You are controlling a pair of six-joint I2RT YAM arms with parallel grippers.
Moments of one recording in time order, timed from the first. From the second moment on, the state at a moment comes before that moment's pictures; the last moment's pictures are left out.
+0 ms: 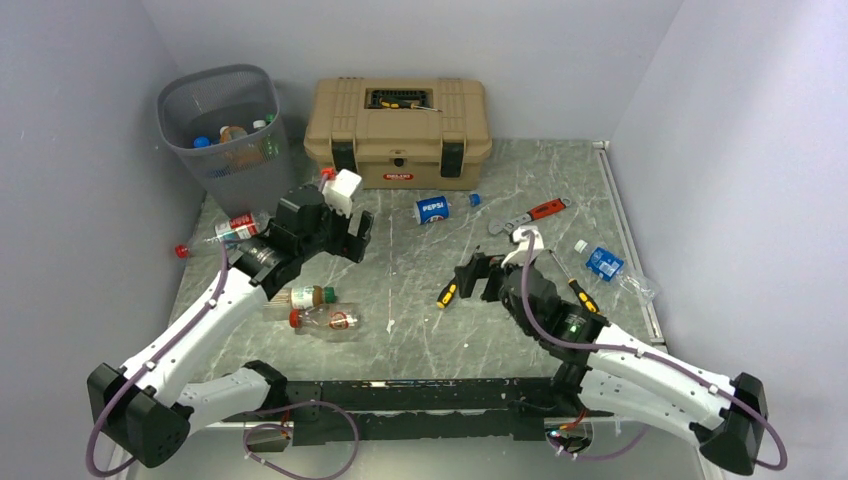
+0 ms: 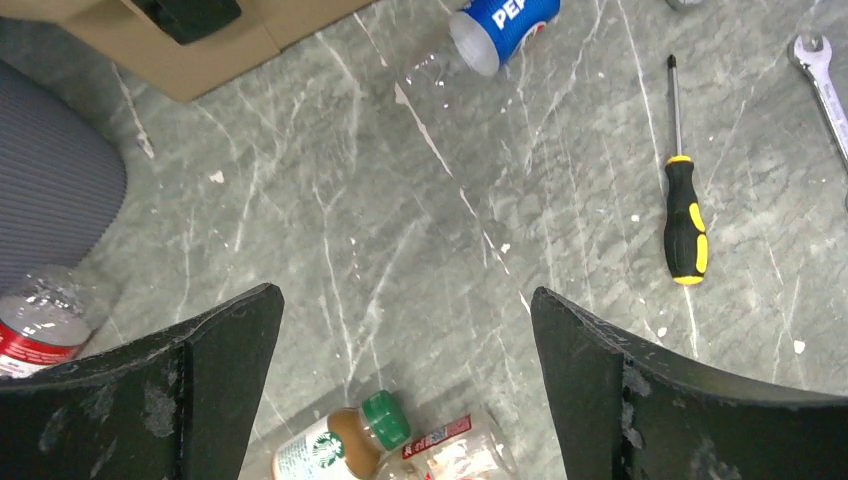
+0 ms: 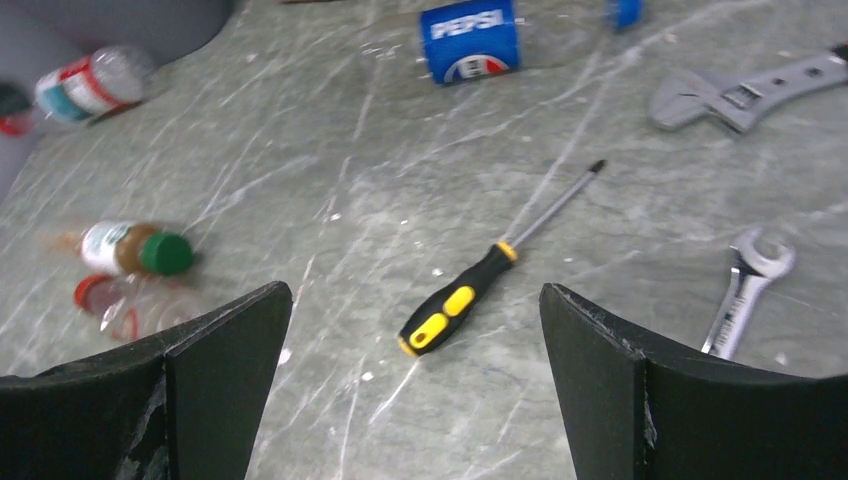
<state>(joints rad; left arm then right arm) -0.53 1.07 1.02 -0.44 -0.06 0.01 0.99 0.74 0.52 -0.11 0.55 0.52</state>
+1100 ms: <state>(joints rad) -0.58 0.97 0.97 -0.48 -0.24 -0.11 0.21 0.86 0.55 -0.38 0.54 0.82</state>
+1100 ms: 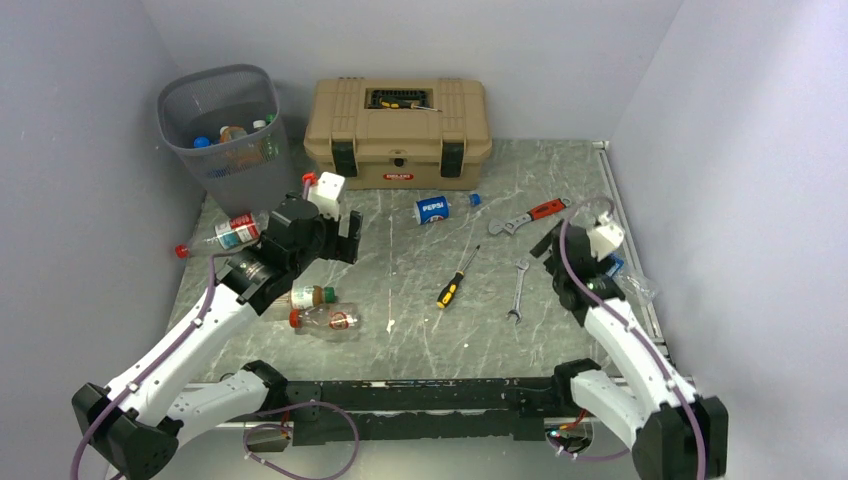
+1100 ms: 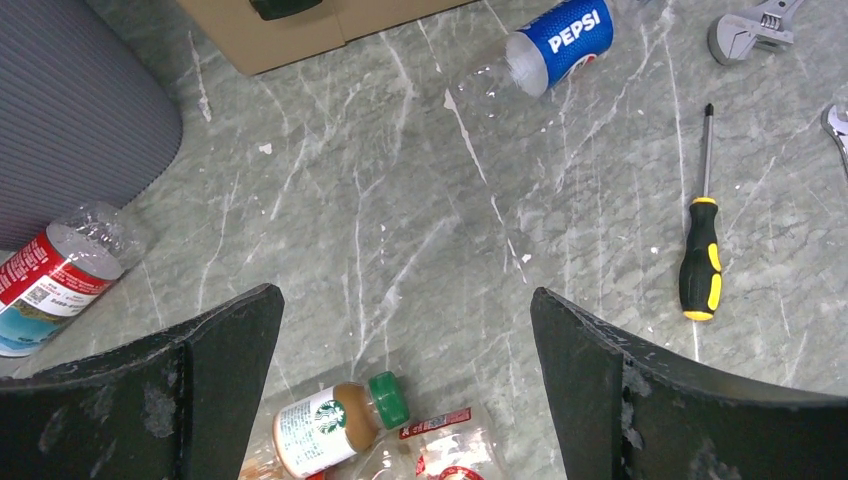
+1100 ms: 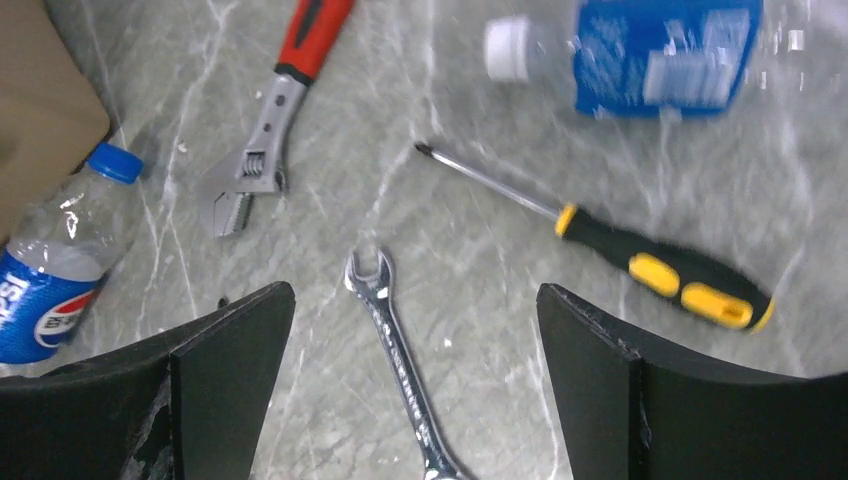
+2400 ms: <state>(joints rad) -0.64 0.95 0.97 -0.48 -0.21 -0.09 -0.14 1.74 1.24 -0.72 0.54 0.19</state>
